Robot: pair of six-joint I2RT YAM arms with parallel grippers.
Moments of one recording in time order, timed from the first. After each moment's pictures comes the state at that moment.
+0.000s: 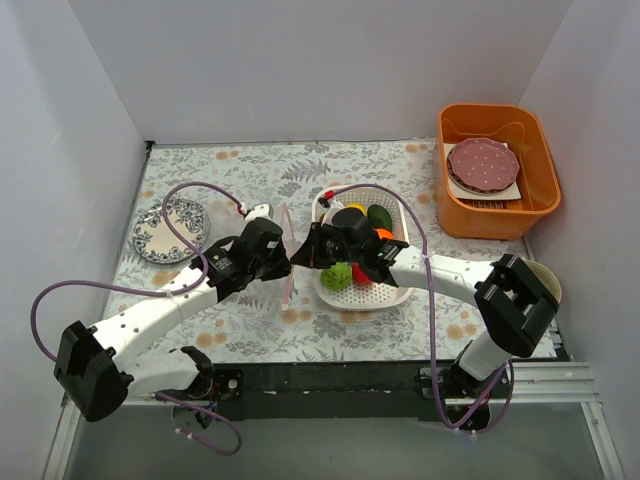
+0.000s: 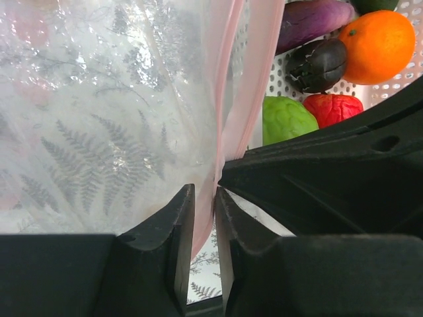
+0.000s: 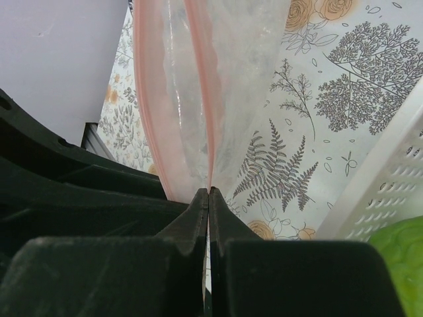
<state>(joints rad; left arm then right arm) -0.75 1.14 0.89 -0.55 -0.23 -0.79 0.90 1.58 0.97 0.17 -0.23 0.80</state>
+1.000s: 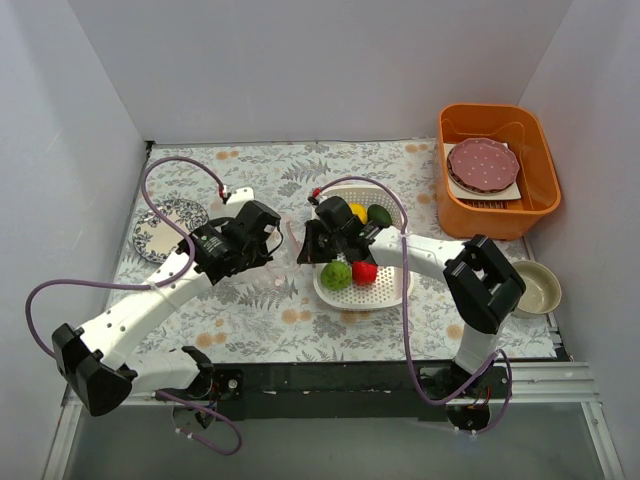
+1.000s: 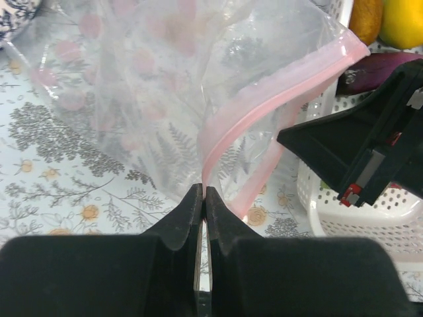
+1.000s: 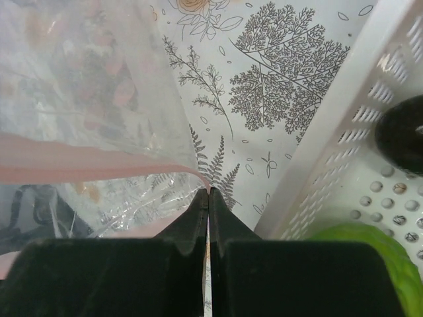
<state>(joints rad) -0.75 1.18 1.16 -0.94 -0.48 -0.78 0.85 1.77 1.16 -0.11 -0.19 0.69</state>
